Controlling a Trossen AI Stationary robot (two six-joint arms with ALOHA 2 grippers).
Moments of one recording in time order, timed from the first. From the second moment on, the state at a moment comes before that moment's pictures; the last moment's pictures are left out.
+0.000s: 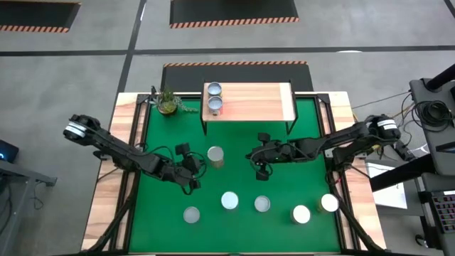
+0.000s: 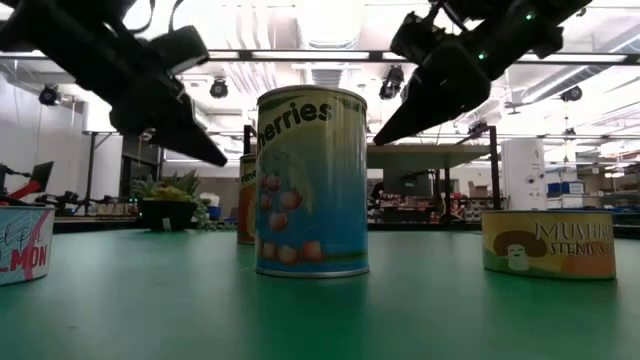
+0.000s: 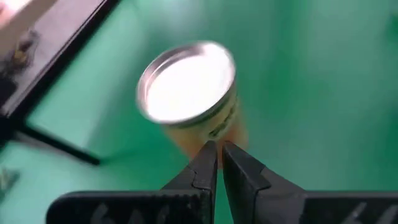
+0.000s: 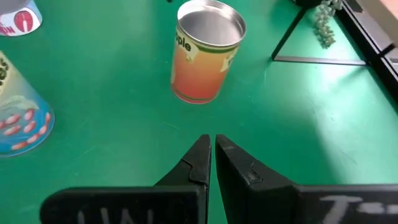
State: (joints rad) left arm -0.36 1.37 0.60 -0.05 -0.69 -0.31; right arm 0.10 1.44 0.78 0.03 0.21 -0.03
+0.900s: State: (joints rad) left arm -0.29 1.08 0.44 0.04 -0.62 -0.11; right arm 0.06 1.67 1.02 0.06 0.20 -0.06
